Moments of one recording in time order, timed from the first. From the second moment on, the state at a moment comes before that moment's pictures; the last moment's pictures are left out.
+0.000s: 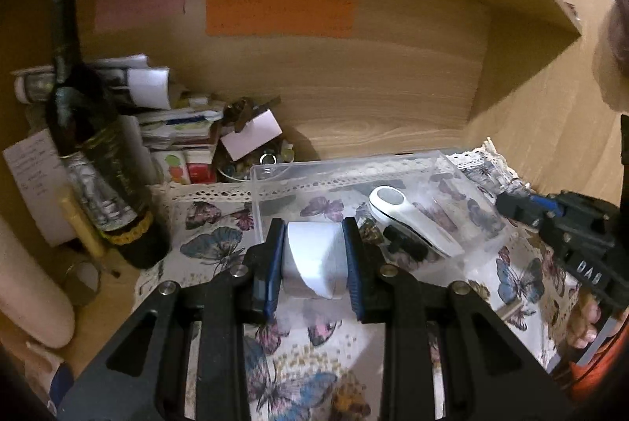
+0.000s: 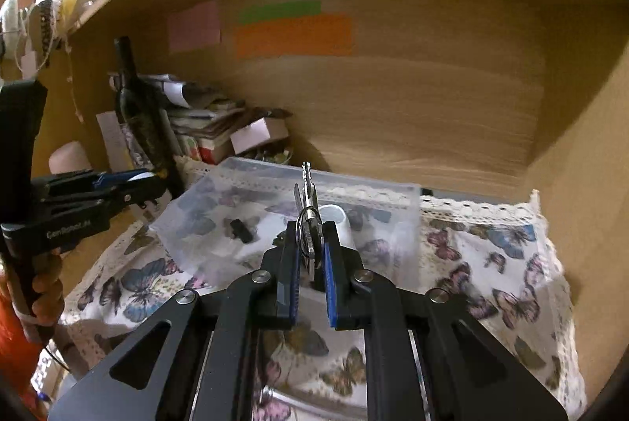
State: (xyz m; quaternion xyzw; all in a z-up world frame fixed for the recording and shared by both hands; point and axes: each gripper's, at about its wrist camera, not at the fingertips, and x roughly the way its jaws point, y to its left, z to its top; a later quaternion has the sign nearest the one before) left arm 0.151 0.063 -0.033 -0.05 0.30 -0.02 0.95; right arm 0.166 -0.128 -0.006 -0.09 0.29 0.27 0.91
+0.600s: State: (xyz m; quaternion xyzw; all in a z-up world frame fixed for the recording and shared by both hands) left arm 0.213 0.053 -0.080 -0.03 0.37 -0.04 0.93; right arm 0.215 -0.076 -0.062 -0.14 0.38 0.32 0.86
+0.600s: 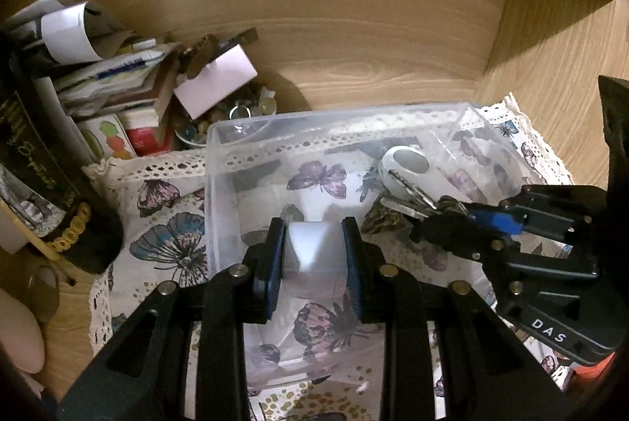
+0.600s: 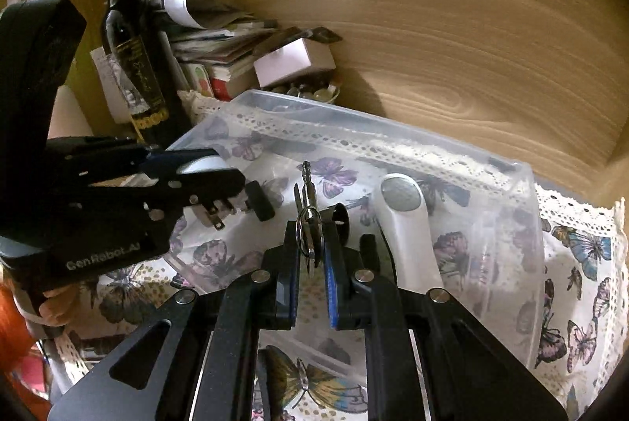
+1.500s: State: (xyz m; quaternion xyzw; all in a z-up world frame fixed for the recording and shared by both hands) left arm 0.094 0.055 -0.045 -0.01 0.31 0.01 0.95; right arm 0.120 -0.151 -0.001 -0.12 0.29 0.25 0.92
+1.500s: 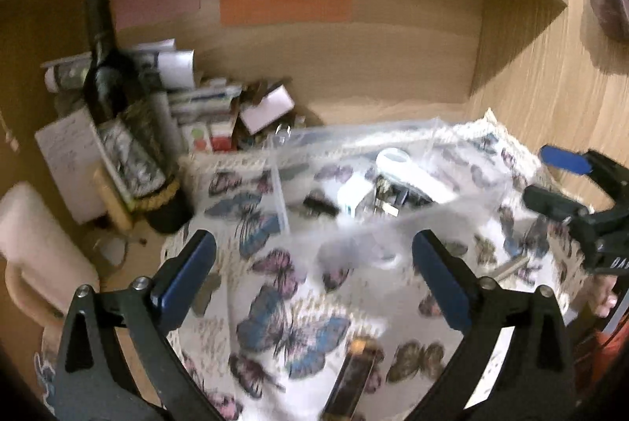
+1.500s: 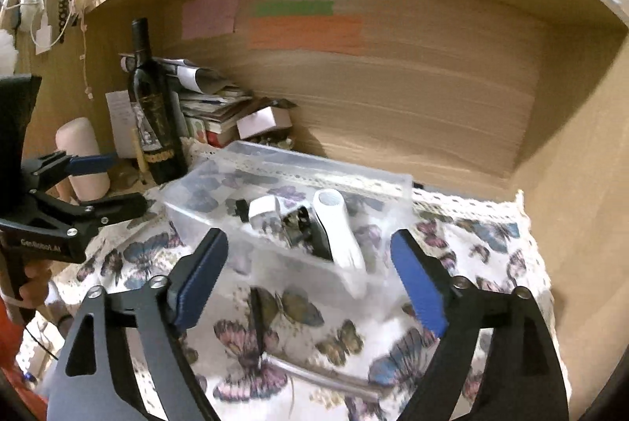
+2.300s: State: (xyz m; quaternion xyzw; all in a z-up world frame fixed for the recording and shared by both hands) left arm 0.059 0.034 -0.140 -0.01 0.41 -0.04 0.91; right arm 0.139 -0.170 -0.098 -0.16 0.43 0.24 0.85
